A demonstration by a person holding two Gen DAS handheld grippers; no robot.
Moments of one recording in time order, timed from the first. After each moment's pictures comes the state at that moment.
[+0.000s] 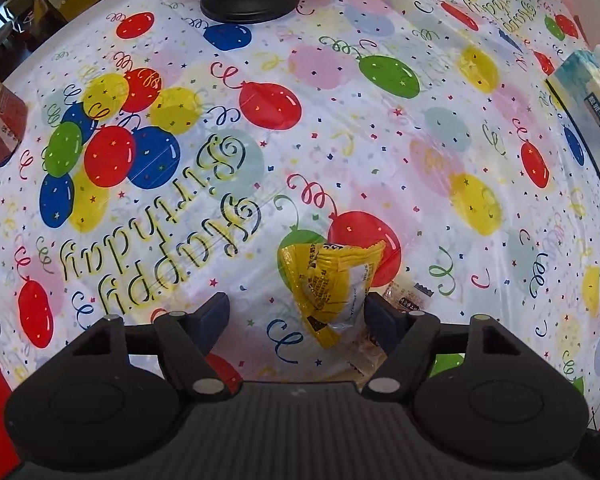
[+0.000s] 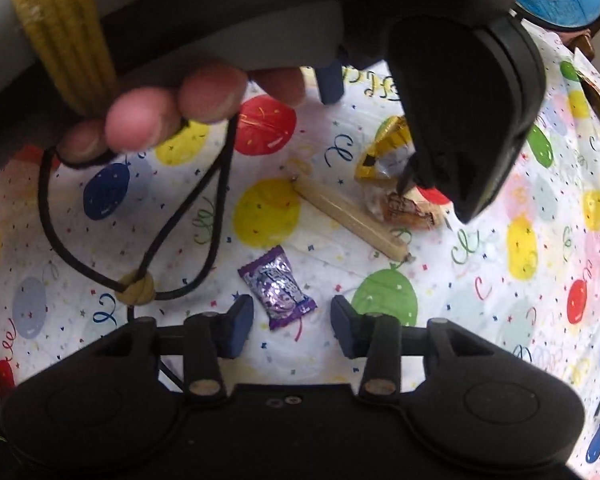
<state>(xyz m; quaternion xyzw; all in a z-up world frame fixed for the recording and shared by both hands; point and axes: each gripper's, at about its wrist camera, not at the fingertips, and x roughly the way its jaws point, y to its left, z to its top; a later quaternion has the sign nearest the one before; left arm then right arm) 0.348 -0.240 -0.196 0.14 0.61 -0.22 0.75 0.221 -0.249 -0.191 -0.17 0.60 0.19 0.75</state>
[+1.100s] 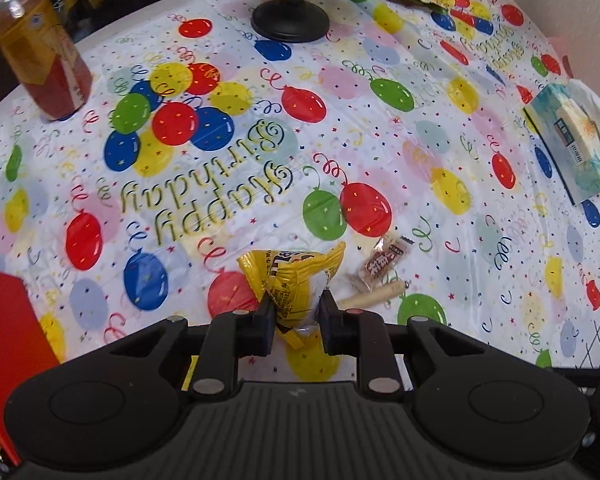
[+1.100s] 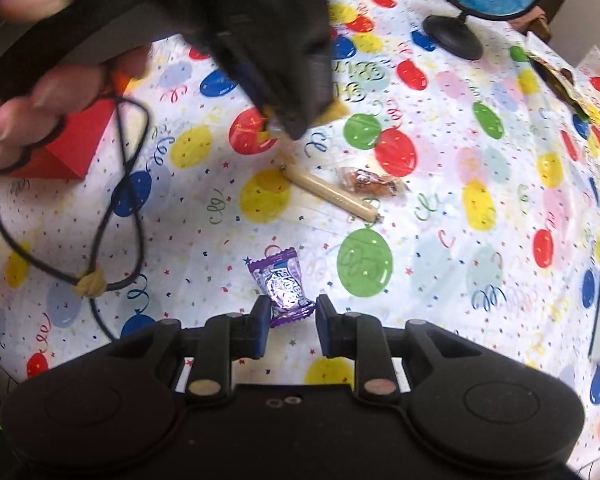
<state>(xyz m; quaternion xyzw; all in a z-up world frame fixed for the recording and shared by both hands) 0.297 -0.189 -0.141 0.08 0.59 -0.20 0.78 0.173 -0.281 -0.142 -0.13 0.58 0.15 0.79</state>
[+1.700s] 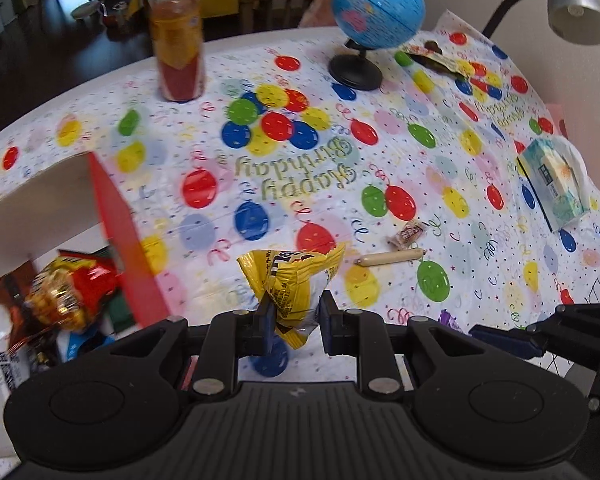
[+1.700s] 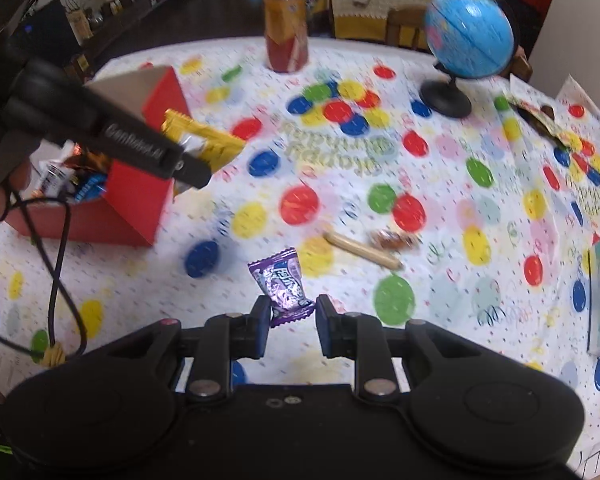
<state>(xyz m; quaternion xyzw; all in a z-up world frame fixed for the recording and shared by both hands) 0.219 -0.079 -0.070 0.01 0.54 -0.15 0.83 0.145 -0.250 -0.077 -0.08 0.52 0.17 0.84</state>
